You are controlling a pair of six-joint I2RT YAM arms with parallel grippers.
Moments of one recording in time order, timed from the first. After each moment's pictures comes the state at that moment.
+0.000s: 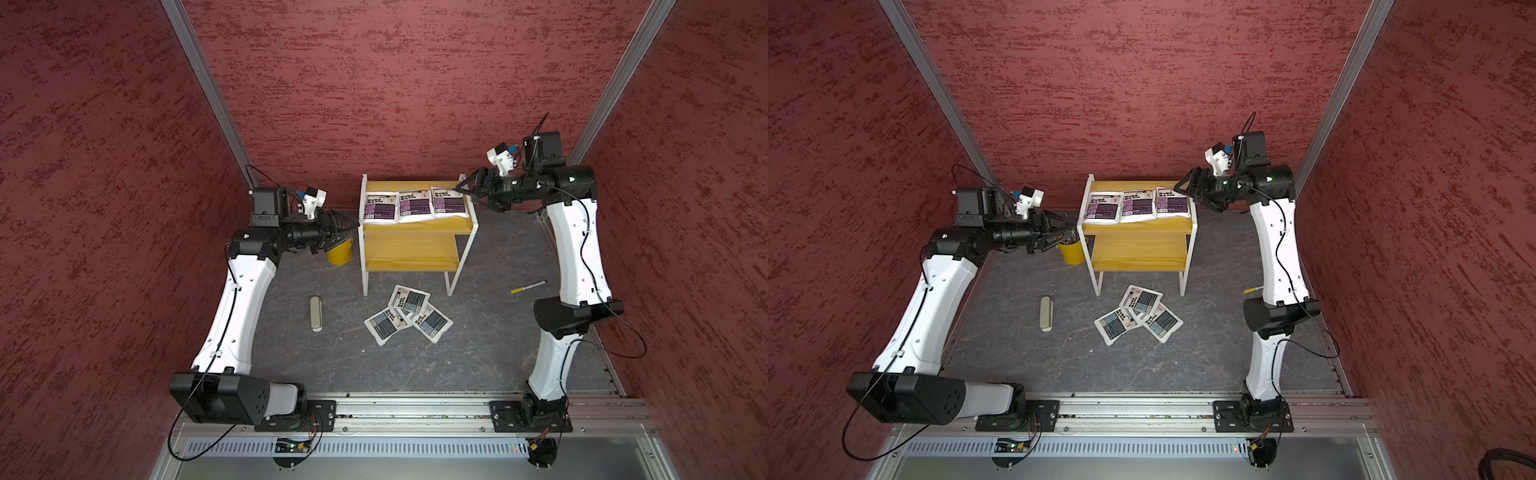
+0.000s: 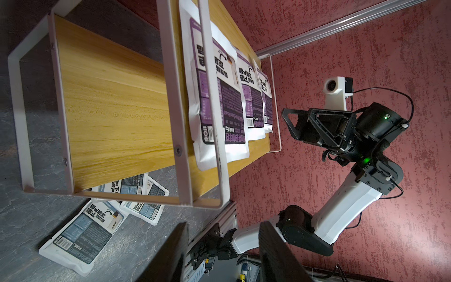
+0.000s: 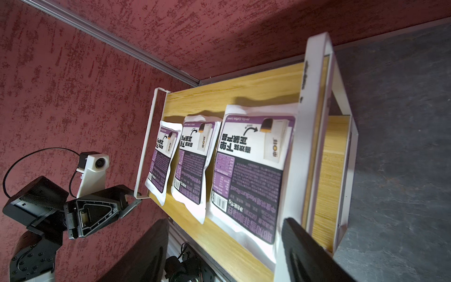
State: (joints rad) left arm -0.02 1.35 1.54 -0.83 0.95 -0.68; right arm 0.15 1.98 2.66 -1.40 -0.65 0.46
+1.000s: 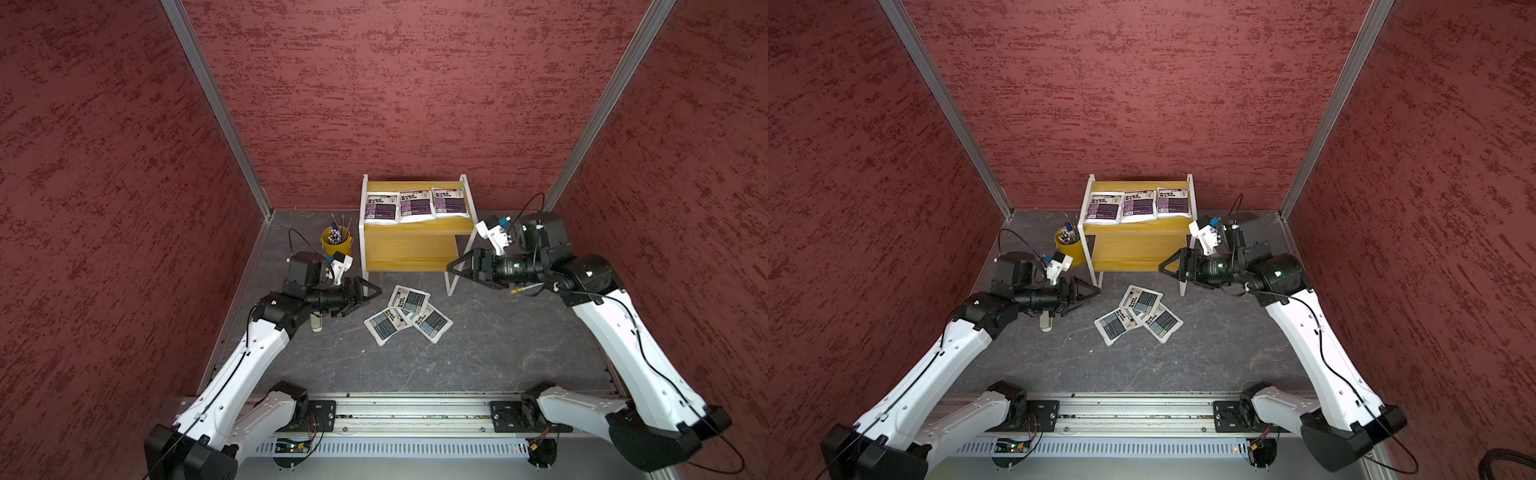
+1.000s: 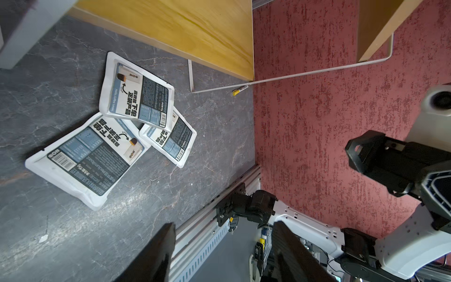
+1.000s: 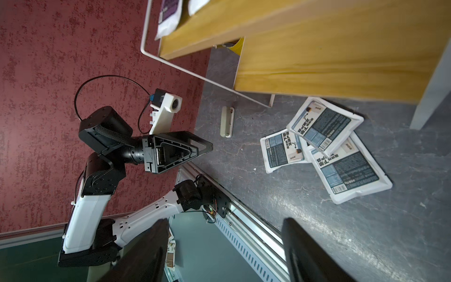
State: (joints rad) left arm -0.32 0.95 0.84 -0.58 0.75 -0.81; right arm 0.43 1.15 1.44 -1.00 -0.63 0.62
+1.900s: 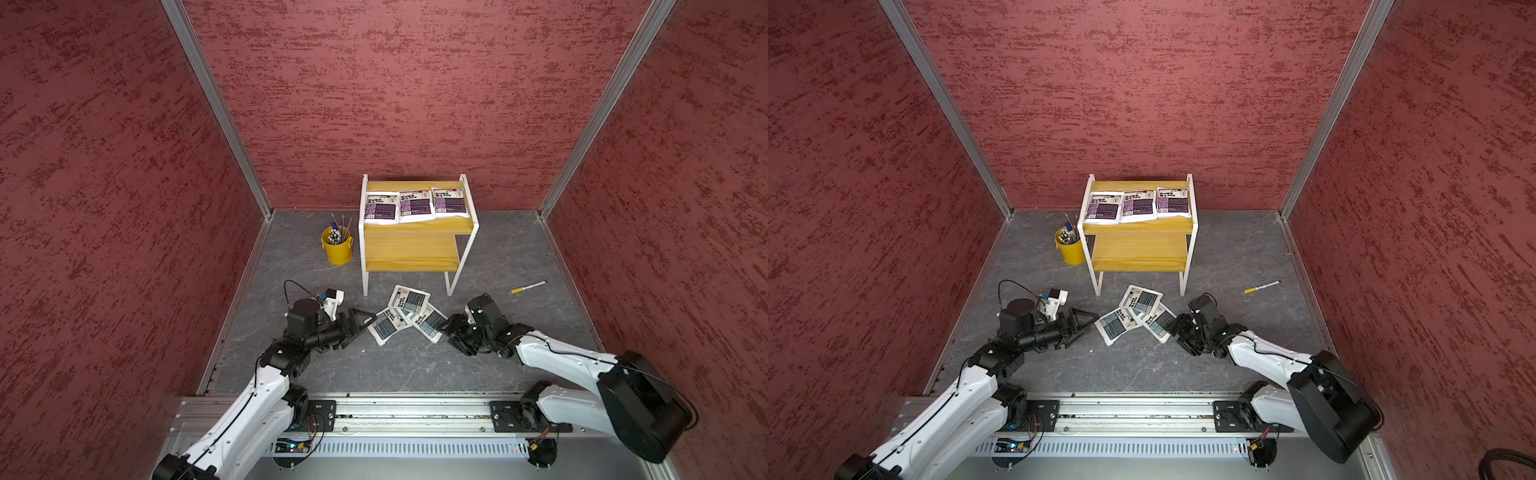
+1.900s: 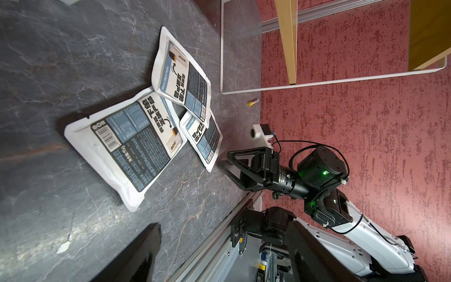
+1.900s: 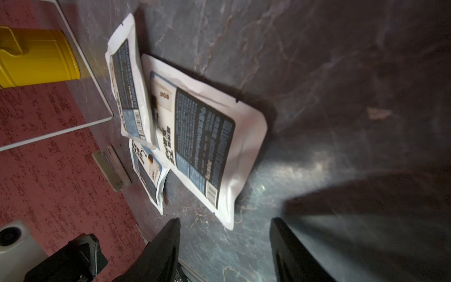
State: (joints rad) left arm -0.31 0.69 0.29 -0.11 0.70 -1.02; right arm 0.59 1.24 0.40 -0.03 -0.33 1.29
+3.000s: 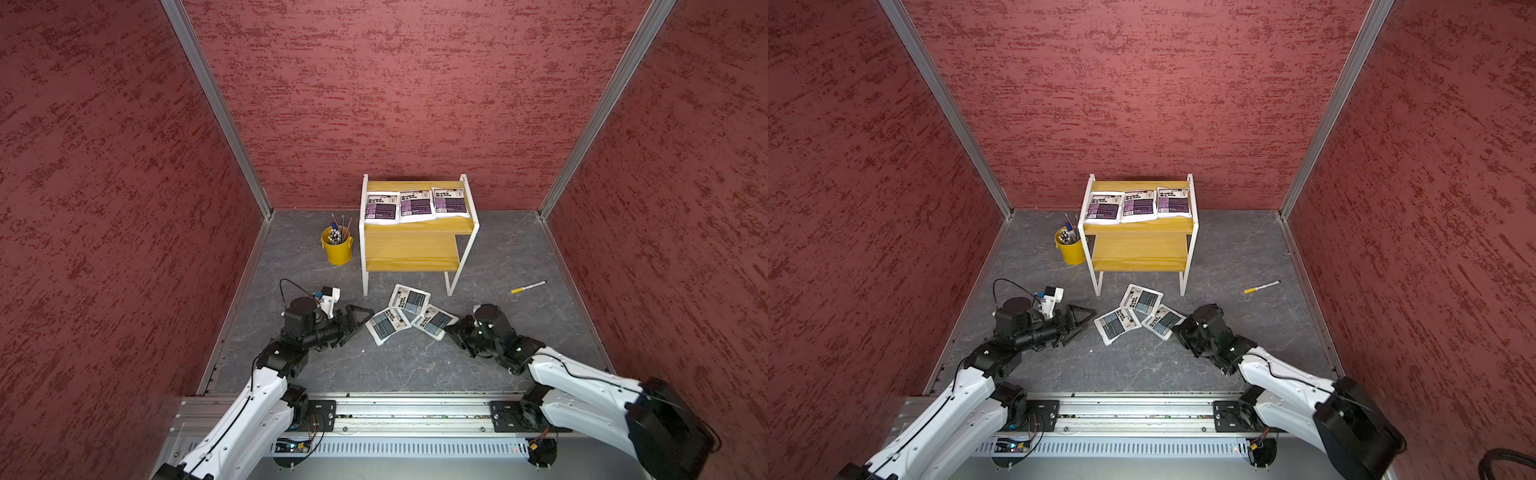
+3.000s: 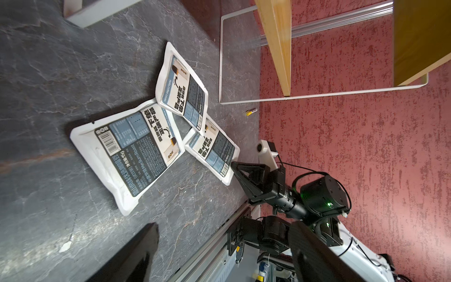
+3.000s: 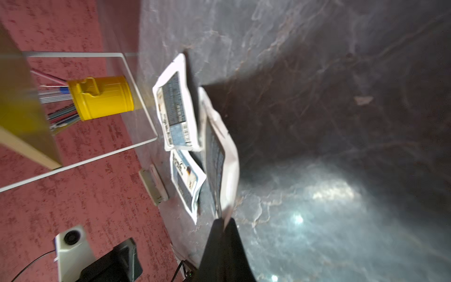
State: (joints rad) left arm -0.30 0.66 0.32 -0.16 0.67 -1.06; right arm 0.67 0.96 0.32 -0.03 -0.16 1.48
